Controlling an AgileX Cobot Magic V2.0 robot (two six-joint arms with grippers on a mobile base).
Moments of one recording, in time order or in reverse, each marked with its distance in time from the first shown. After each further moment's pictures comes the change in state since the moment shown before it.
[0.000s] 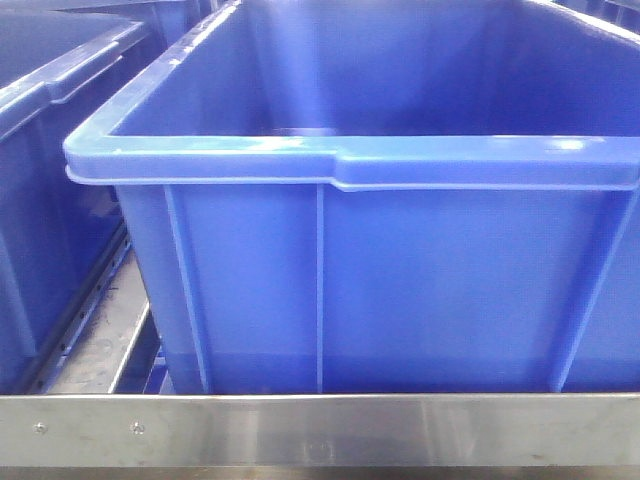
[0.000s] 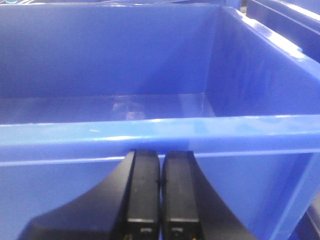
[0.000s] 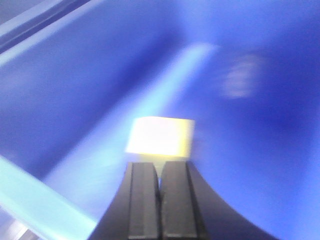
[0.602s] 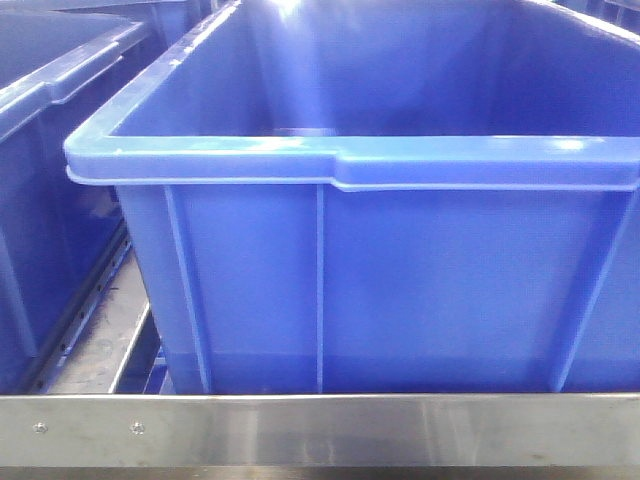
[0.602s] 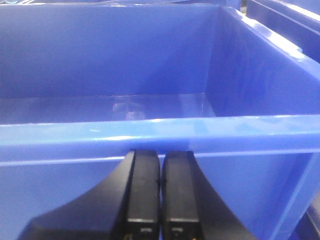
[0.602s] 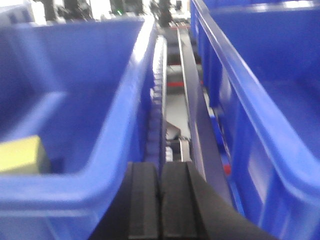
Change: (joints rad) left arm 0.000 0.000 0.000 0.000 0.000 0.000; right arm -0.373 -0.458 0.293 0.073 0.045 0.000
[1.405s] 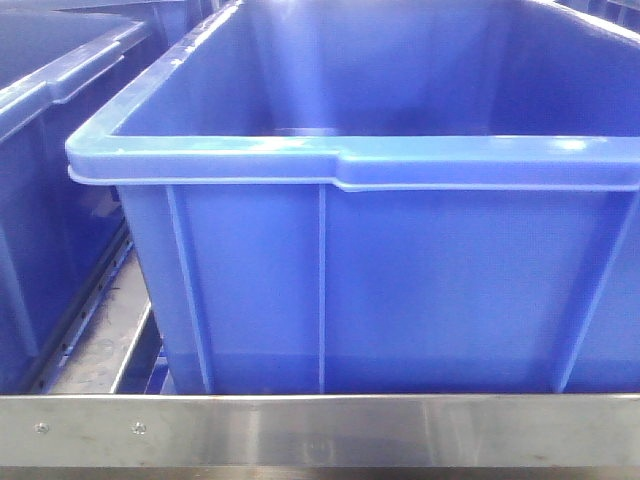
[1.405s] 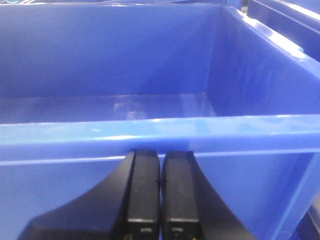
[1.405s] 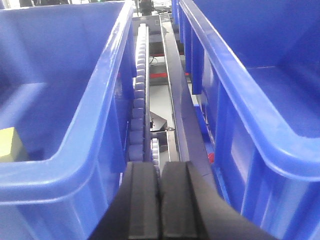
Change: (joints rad) left arm 0.000 0.000 0.000 0.000 0.000 0.000; right arm -0.037 0.000 0.011 0.002 0.007 0.000
